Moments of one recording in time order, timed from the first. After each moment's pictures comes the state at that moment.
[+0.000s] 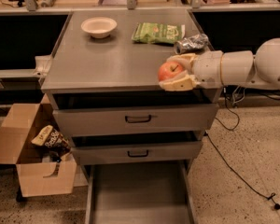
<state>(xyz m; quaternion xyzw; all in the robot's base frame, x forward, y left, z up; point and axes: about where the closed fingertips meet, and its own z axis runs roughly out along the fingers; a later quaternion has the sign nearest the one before) 0.615 -0.113 0.874 -0.51 0.64 0.22 0.53</state>
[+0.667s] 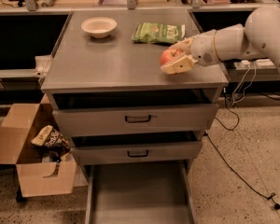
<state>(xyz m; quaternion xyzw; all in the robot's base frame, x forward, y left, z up) 0.677 -0.128 0.880 -0.50 0.70 0.21 0.46</state>
